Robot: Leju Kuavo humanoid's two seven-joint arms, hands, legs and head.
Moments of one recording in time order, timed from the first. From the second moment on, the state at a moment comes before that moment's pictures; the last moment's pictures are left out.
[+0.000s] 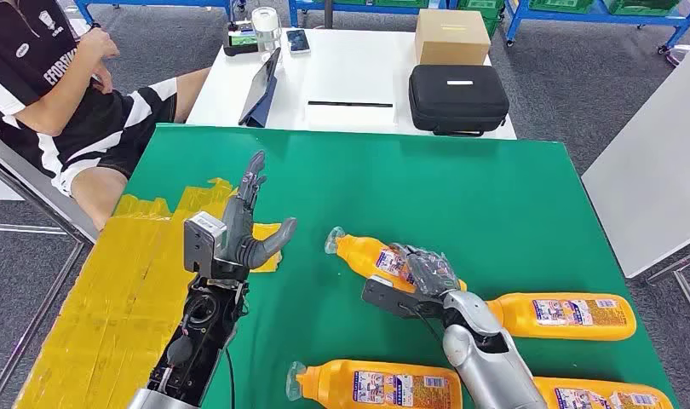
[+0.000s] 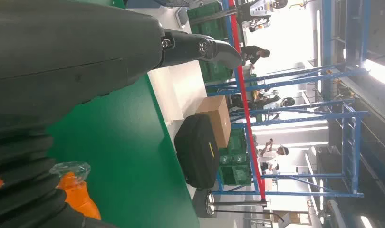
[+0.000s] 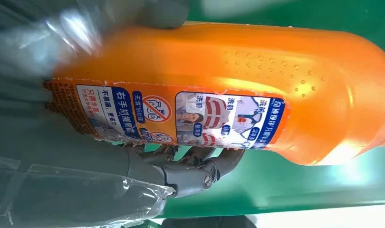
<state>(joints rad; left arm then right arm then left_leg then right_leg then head) -0.30 -0.22 -0.22 -1.22 -0.14 0.00 -0.50 -0.25 -0.02 0.34 -1.07 0.99 -0.11 -0.06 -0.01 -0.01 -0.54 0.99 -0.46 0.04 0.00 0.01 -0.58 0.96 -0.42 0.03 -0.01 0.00</state>
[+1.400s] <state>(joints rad) -0.36 -0.21 -0.36 -1.34 -0.20 -0.01 -0.39 -0.19 0.13 0.24 -1.37 0.14 -0.36 -0.69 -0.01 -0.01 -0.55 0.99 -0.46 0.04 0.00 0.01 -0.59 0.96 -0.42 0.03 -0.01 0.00</state>
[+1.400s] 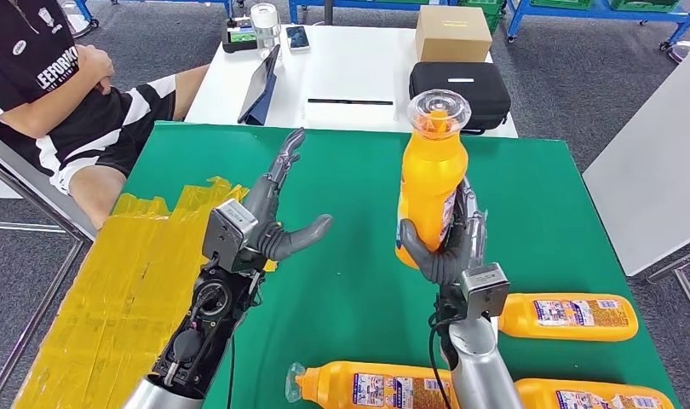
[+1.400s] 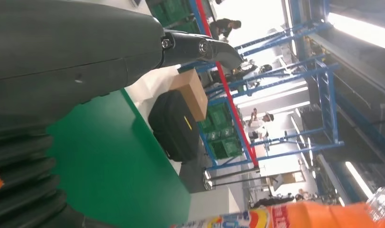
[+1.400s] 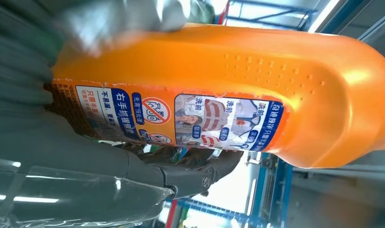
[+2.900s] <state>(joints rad) -0.53 -0.21 -0.47 -1.25 -0.12 -0.10 -0.34 -0.37 0.19 0.53 -1.04 0.38 -0.46 -0.68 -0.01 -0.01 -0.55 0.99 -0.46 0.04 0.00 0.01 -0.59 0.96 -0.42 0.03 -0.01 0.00</state>
